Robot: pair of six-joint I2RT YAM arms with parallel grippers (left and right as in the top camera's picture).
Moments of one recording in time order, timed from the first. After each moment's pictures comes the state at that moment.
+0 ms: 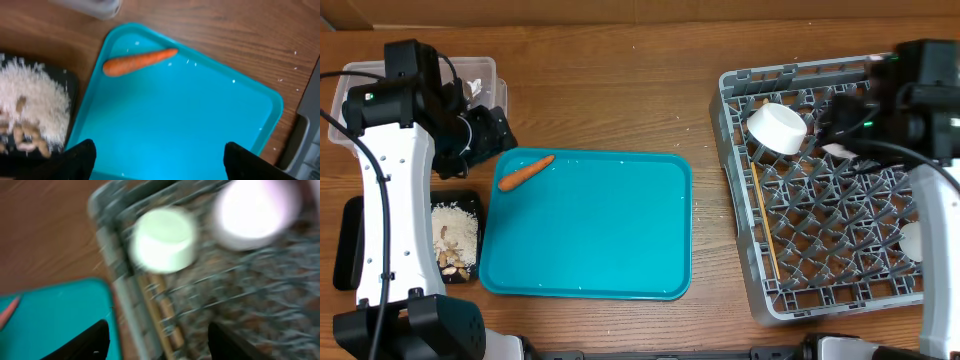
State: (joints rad) left arm 0.17 1.65 1.69 -1.35 0.19 -0.24; right arm -0.04 1.46 1.62 -1.25 -0.15 0.27
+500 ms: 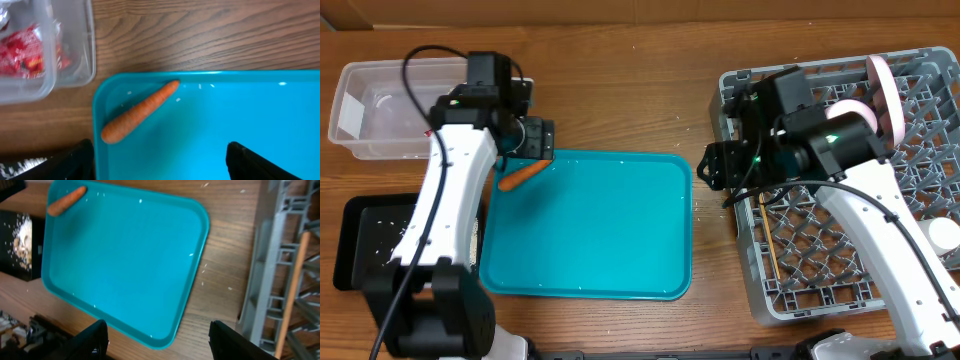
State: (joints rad) left arm -0.01 1.72 1.45 -0.96 -0.02 0.06; right arm 0.37 1.48 1.48 -1.18 -0.33 0.26
